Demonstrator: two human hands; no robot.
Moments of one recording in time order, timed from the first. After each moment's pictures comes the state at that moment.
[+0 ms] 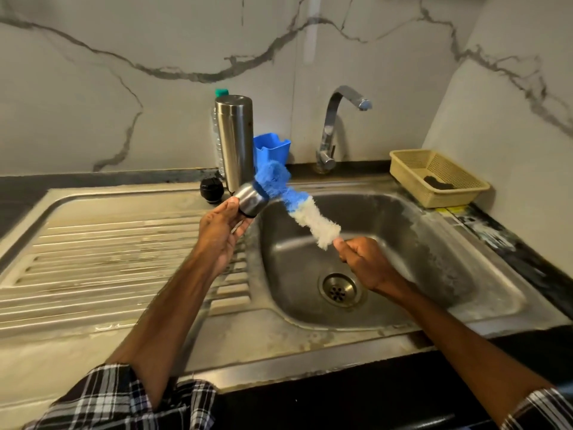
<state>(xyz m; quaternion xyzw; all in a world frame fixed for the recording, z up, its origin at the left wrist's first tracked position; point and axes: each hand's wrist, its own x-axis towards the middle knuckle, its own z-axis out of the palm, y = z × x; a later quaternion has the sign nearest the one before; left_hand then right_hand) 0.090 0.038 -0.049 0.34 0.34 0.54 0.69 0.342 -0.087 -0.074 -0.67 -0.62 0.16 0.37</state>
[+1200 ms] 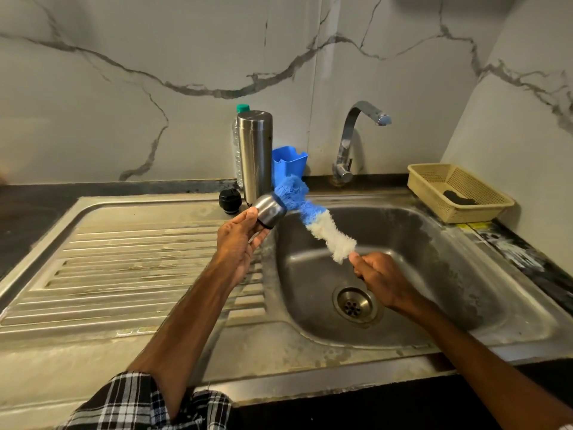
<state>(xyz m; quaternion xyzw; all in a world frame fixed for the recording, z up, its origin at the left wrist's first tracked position) 0.086 0.037 -0.049 0.35 0.34 0.54 0.68 0.338 -0.088 -0.074 -0.65 -0.62 0.21 0.38</state>
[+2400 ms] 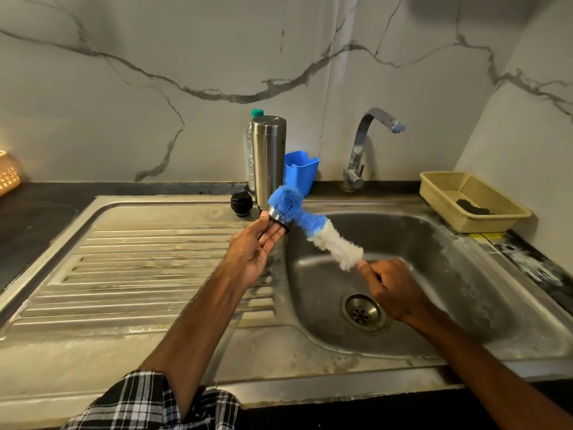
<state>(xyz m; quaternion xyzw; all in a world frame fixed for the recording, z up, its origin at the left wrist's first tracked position) 0.088 0.025 -0.033 0.19 0.32 0.53 0.76 0.341 -0.088 -0.075 -0.65 -0.70 0.04 0.31</state>
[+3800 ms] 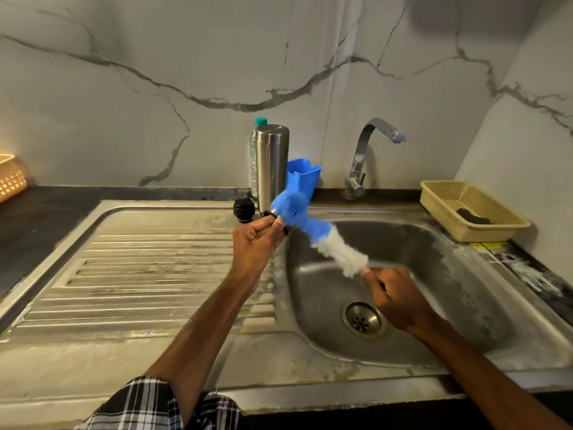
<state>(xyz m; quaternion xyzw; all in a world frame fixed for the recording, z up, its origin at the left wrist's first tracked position) 0.091 0.016 -0.037 0.50 0.32 0.58 0.56 0.345 -0.088 -0.075 -0.64 -0.70 0.03 0.32</state>
